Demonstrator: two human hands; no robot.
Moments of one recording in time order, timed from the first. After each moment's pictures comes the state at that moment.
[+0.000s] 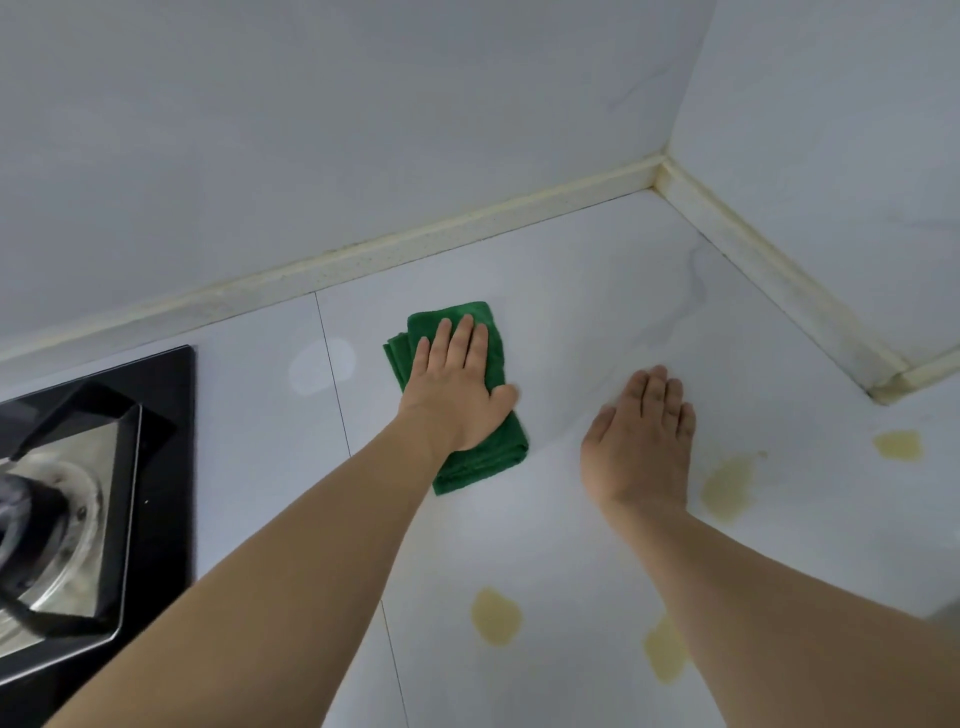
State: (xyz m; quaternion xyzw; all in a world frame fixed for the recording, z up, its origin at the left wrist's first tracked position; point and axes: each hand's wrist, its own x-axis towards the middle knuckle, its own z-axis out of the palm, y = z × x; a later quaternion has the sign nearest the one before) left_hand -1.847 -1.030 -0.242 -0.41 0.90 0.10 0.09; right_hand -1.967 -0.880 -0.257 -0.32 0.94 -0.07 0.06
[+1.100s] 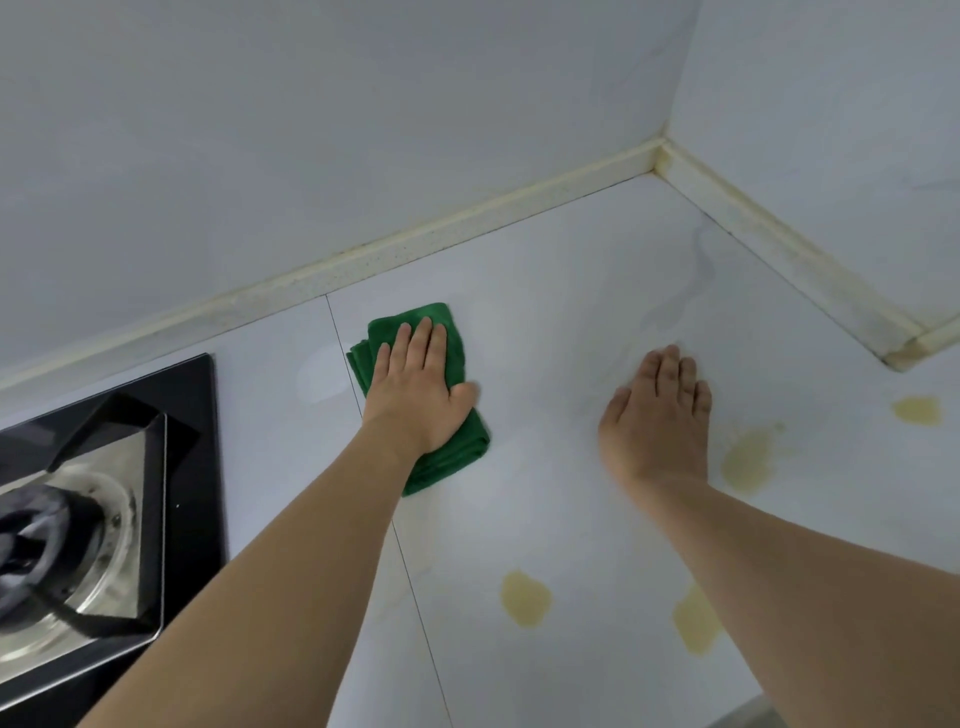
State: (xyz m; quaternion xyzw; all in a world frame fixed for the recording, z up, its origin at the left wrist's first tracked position) left_hand -1.798 -1.046 -0.246 -0.45 0.89 0.08 0.08; right_hand -1.966 -0.881 -0.257 -0.33 0.94 -0.07 0.06
